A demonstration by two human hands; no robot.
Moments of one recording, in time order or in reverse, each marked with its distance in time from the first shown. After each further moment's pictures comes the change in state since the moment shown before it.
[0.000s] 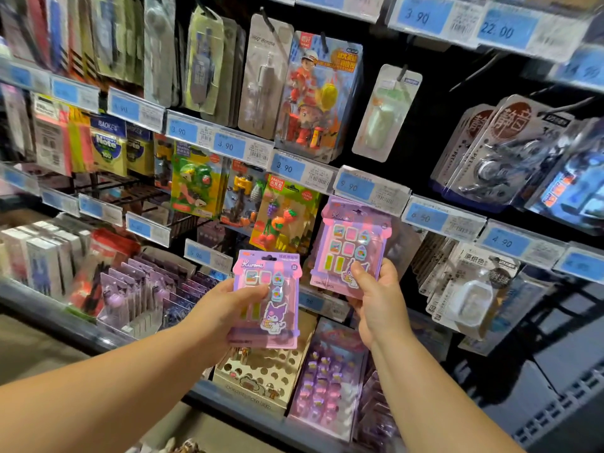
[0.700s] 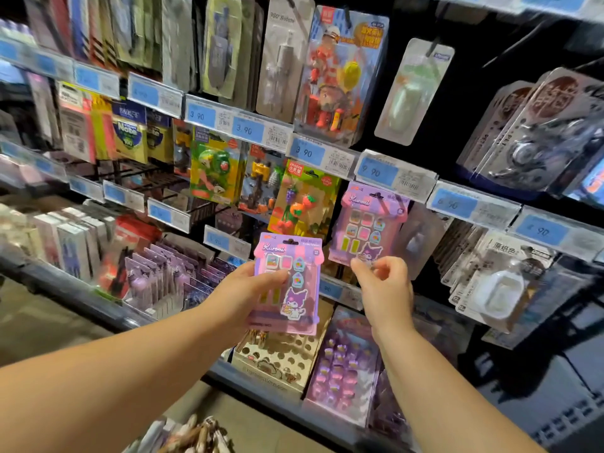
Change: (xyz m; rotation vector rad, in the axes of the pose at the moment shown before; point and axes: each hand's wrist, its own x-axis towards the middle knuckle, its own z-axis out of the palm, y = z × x) left_hand 0.003 0.000 -0.005 0.032 -0.036 0.036; right_hand -0.006 0.014 0.007 -0.564 0.184 -0.045
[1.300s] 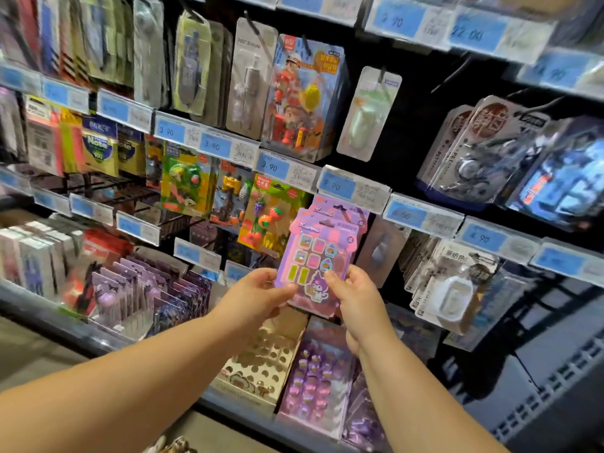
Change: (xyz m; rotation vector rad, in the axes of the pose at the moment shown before) left_hand 0.012 -0.009 0.049 0.224 0.001 0.065; right_hand -0.003 -0.007 -0.020 0.377 -0.367 0.044
